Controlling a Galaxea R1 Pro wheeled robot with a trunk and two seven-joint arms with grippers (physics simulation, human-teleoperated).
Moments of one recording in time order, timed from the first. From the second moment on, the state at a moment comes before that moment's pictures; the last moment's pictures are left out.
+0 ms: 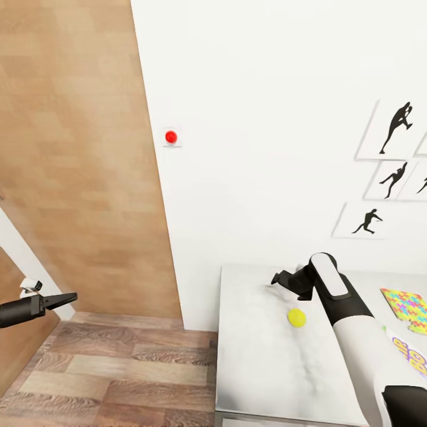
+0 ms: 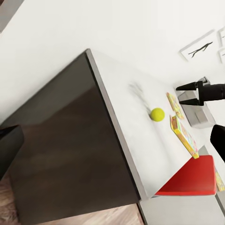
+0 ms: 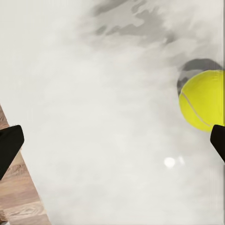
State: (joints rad) left arm -0.88 0.70 -0.09 -0.26 0.36 0.44 -1.57; right arm -0.86 -0.10 0.01 -0.95 -1.18 1.04 -0.88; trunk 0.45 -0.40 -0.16
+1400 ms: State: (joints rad) left arm -0.88 0.70 -0.09 -0.26 0.36 0.44 -1.57; right arm -0.87 -0.11 0.00 -0.94 -1.07 1.04 -0.89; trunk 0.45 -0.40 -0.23
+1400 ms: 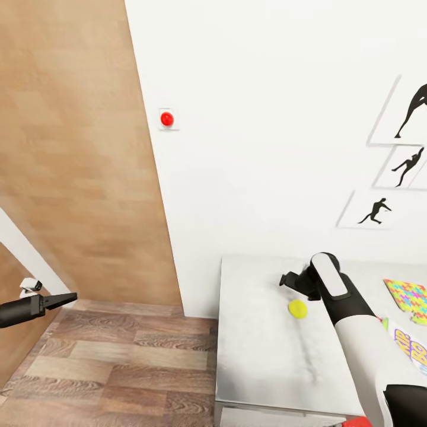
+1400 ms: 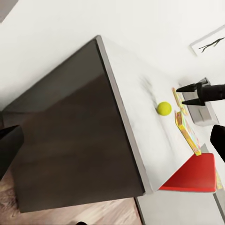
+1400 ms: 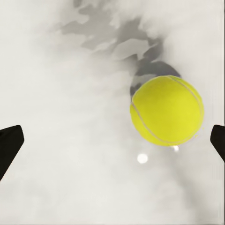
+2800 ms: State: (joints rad) left arm -0.88 0.70 -0.09 -0.26 0.35 0.44 -1.57; right arm -0.87 -0.13 -0.01 -0.92 -0.99 0.99 -0.89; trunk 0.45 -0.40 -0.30
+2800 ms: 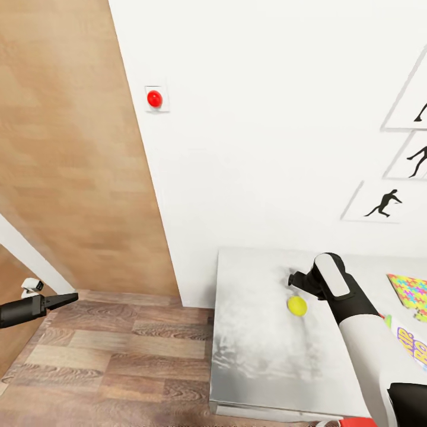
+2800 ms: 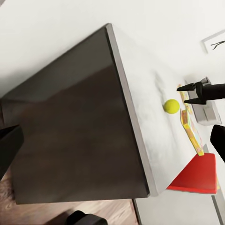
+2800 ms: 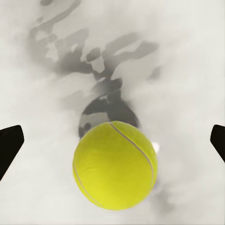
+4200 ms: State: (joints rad) left arm -0.88 0.70 -0.09 -0.26 0.35 0.44 -1.57; right arm -0.87 -0.13 0.00 -0.92 -0.99 1.00 -0.89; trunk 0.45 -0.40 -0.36
